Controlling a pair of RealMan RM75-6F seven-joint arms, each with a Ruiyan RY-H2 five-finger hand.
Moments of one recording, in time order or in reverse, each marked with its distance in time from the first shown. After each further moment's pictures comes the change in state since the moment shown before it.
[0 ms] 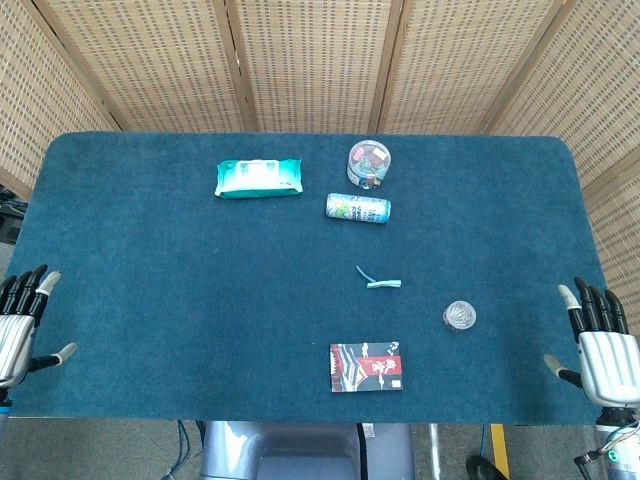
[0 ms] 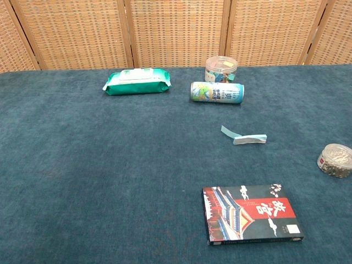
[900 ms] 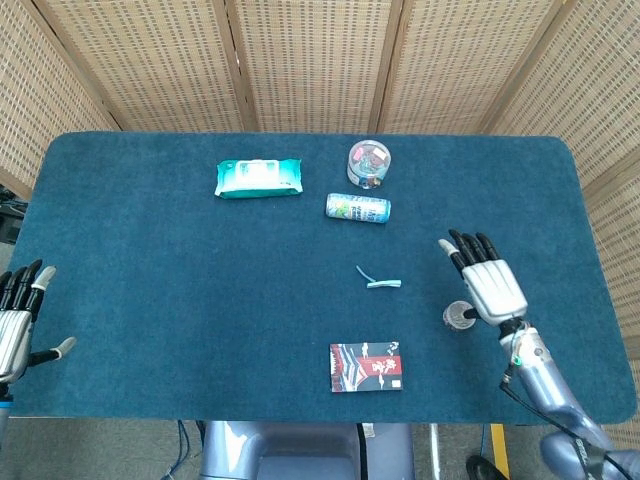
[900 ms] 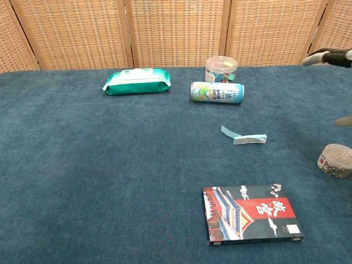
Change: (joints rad) left arm -0.007 -0.021 -0.025 0.000 -0.038 -0.002 0.010; right arm 0.417 -0.131 0.148 0.044 0.170 -0.516 -0.111
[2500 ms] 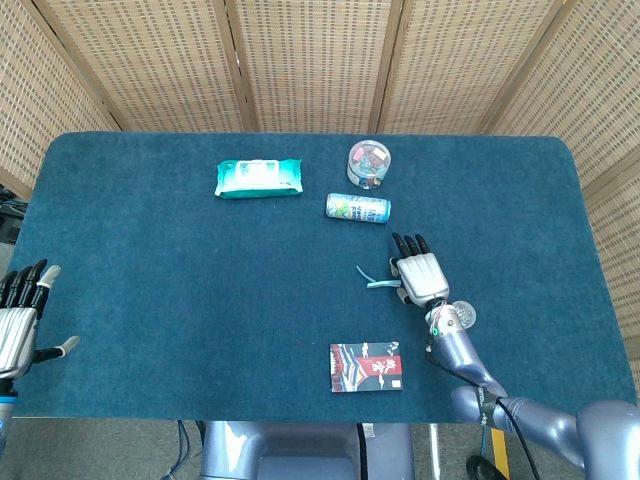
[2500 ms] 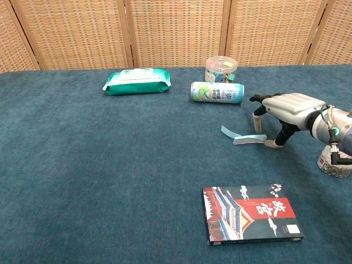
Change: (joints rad) left arm -0.017 -0.004 -0.001 0.001 -0.029 -0.033 0.014; right arm 0.236 -0.430 -0.019 0.415 0.263 -0.118 -0.190
